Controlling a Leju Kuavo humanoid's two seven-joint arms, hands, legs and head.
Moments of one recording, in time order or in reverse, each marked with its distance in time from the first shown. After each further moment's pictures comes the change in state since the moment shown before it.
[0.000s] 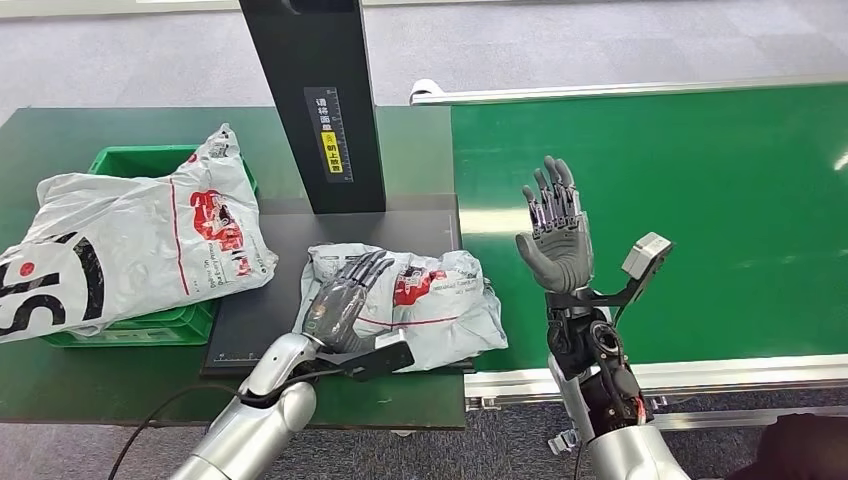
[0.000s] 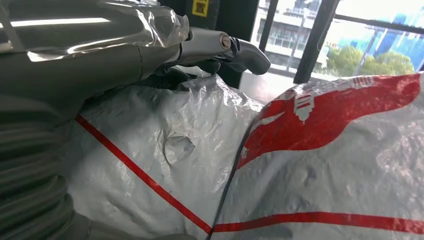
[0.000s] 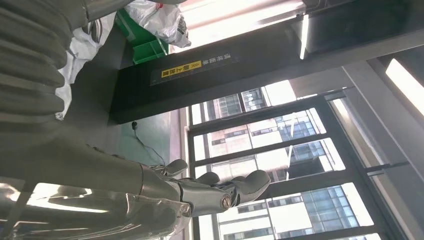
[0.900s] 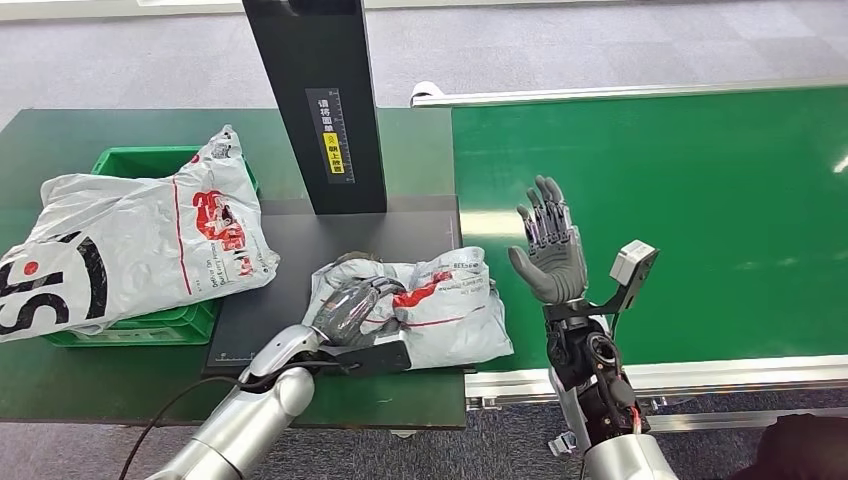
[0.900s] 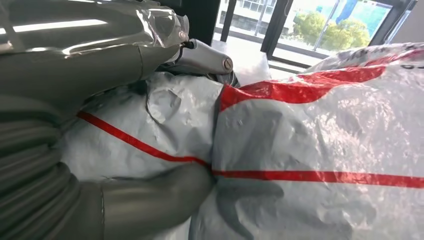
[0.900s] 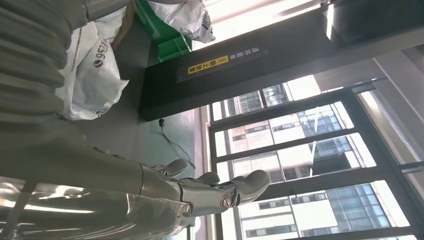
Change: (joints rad) left arm -0.041 0.013 -0.023 0.031 0.128 -0.157 -0.142; right arm 0.026 0.017 -0.047 0.032 0.067 0.010 0.040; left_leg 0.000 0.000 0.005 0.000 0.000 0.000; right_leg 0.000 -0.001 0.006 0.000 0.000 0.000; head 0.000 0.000
